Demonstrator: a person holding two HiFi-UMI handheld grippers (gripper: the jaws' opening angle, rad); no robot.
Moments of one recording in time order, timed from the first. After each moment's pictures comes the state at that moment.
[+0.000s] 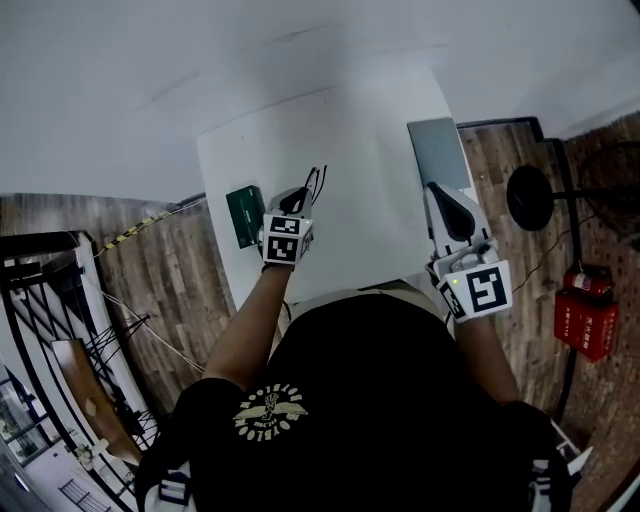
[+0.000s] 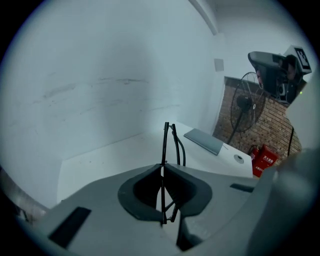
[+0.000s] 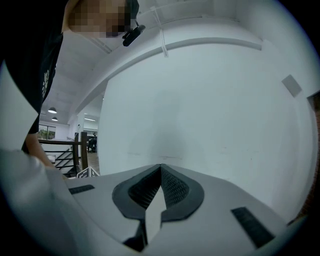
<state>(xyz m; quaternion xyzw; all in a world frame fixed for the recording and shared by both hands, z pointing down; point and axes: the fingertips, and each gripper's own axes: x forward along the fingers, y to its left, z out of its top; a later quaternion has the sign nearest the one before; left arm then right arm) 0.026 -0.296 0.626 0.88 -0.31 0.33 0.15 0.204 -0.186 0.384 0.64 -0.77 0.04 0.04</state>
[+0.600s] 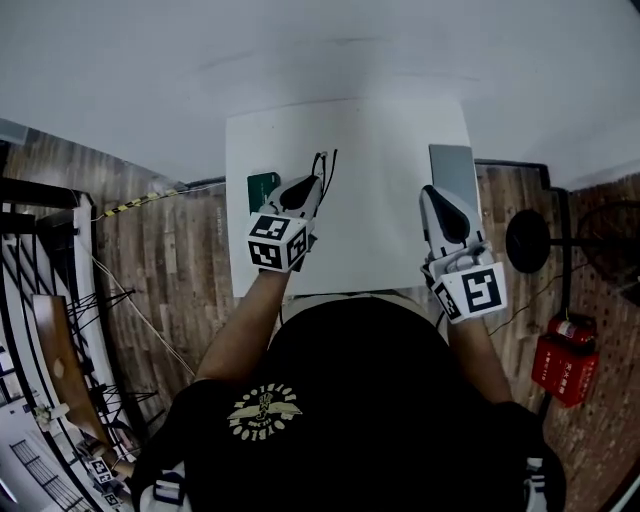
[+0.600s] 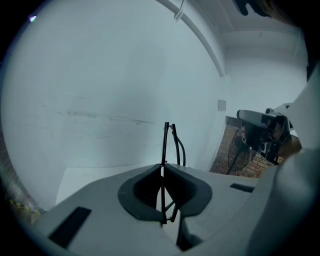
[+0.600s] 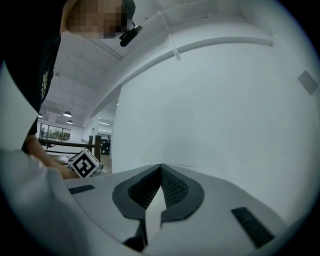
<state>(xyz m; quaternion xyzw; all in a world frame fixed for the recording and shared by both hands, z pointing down) -0.001 -0.284 0.496 0.91 -0.34 0.15 0.18 0.150 -0.194 0.356 0.58 -0.82 0.01 0.03</state>
